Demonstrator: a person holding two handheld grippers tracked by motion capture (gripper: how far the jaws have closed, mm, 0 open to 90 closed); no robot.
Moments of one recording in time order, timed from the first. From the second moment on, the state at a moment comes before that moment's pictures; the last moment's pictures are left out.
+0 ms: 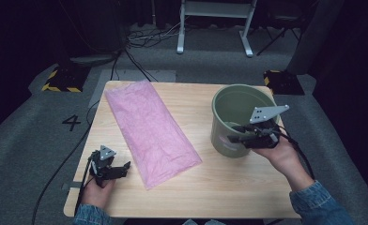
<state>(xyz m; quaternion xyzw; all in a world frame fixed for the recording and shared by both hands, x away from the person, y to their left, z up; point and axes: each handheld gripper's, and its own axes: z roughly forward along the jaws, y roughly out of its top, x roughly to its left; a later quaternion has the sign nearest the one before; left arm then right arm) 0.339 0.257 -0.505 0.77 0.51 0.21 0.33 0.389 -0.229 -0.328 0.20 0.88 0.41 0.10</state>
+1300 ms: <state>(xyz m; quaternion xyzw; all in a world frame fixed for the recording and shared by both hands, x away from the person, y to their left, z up) 0.344 0.256 -0.505 0.77 0.51 0.21 0.33 0.254 -0.192 -0.324 0.10 0.90 0.42 0.01</state>
